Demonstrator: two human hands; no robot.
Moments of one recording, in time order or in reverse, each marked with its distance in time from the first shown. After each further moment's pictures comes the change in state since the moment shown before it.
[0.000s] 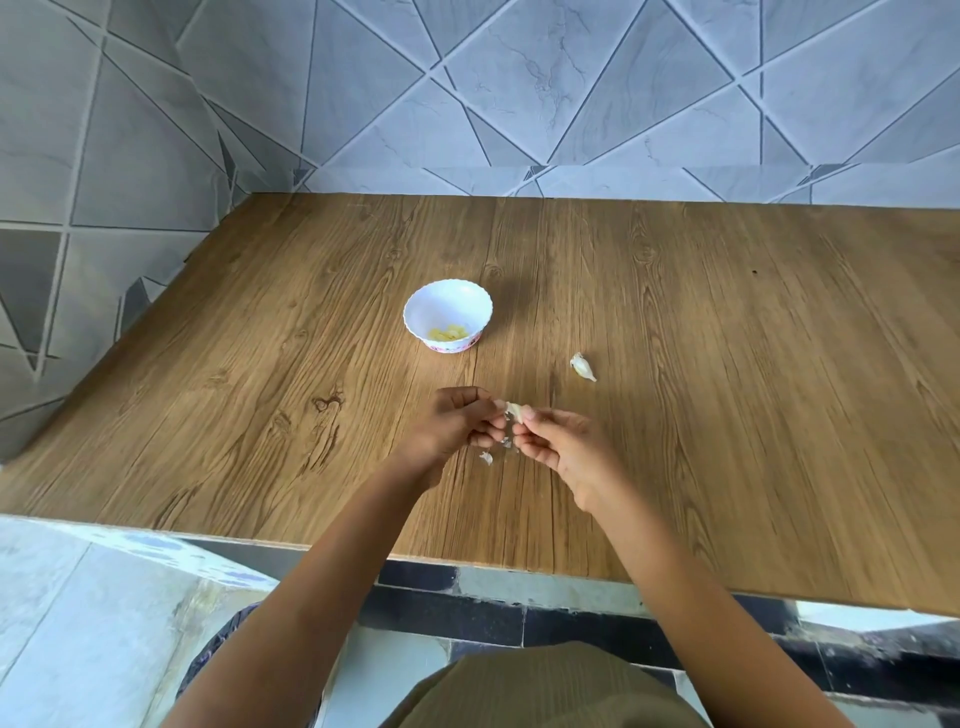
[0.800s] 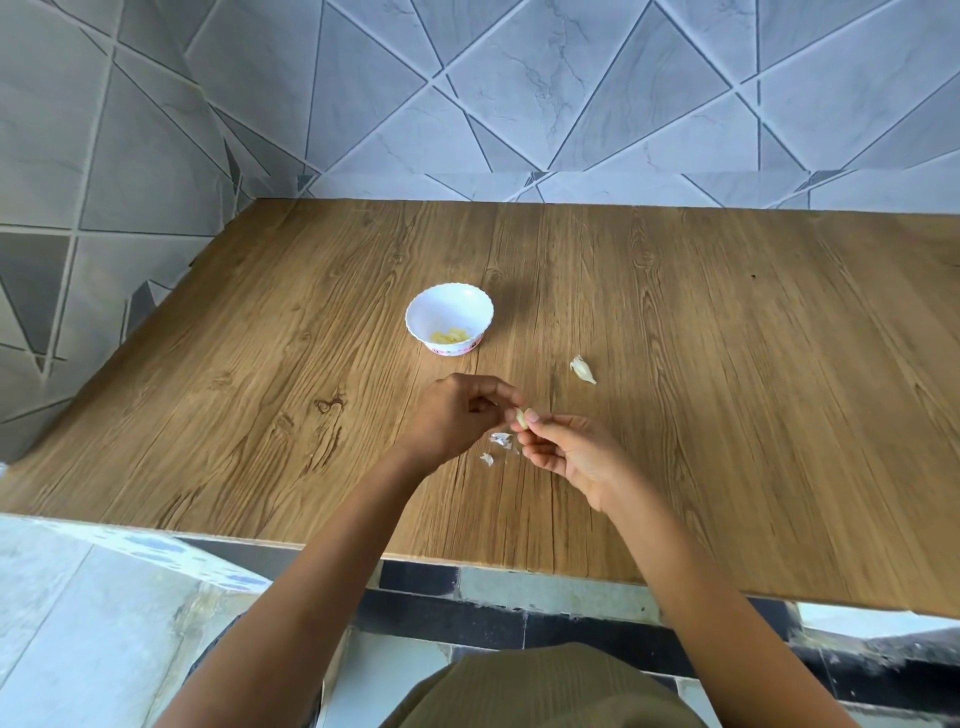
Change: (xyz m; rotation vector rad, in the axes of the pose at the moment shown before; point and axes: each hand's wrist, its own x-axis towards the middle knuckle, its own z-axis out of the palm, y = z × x) left_hand -0.006 0.018 0.003 0.545 0.042 0.277; right_hand -0.006 -0.011 -0.006 -0.060 -0.100 0.070
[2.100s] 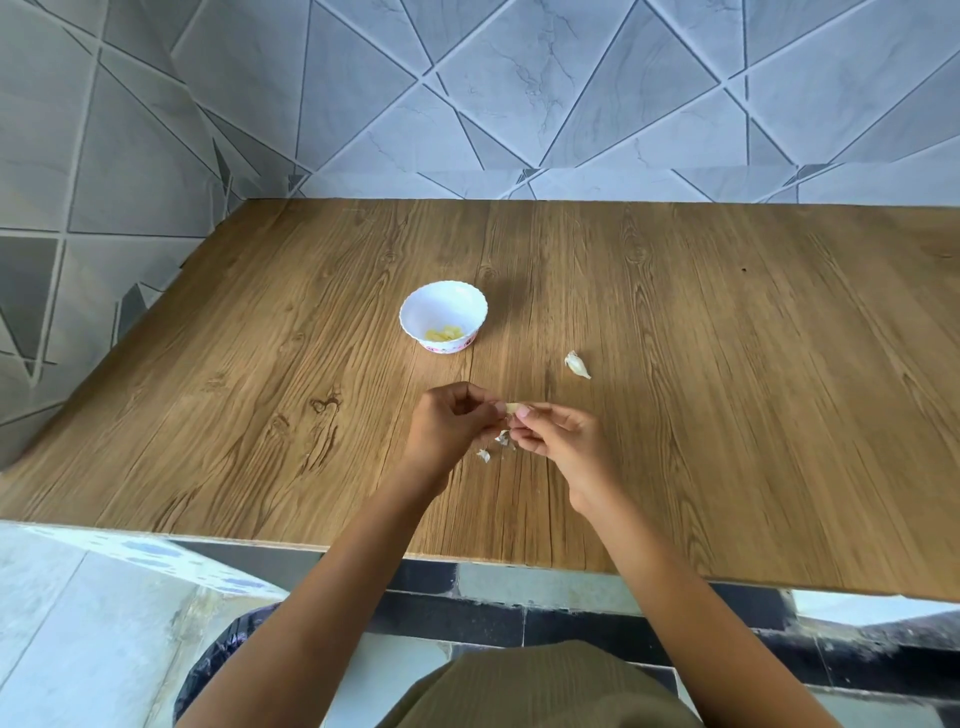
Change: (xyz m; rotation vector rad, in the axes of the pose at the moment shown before) left_hand -0.012 -0.008 0.015 -0.480 0.164 -0.238; right_hand -0.001 0.016 0.009 -0.006 0.137 -0.312
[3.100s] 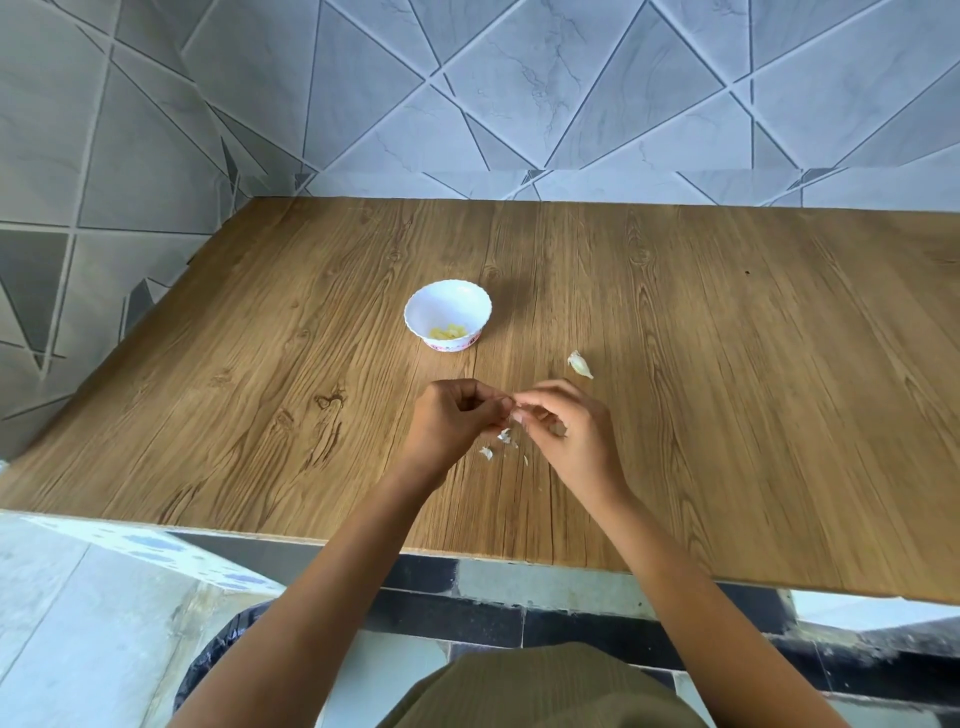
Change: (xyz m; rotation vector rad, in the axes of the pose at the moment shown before) left_hand -0.002 0.003 -0.002 0.097 -0.010 0.121; right_hand 0.003 -0.006 -0.006 -0.791 -0.012 -0.822
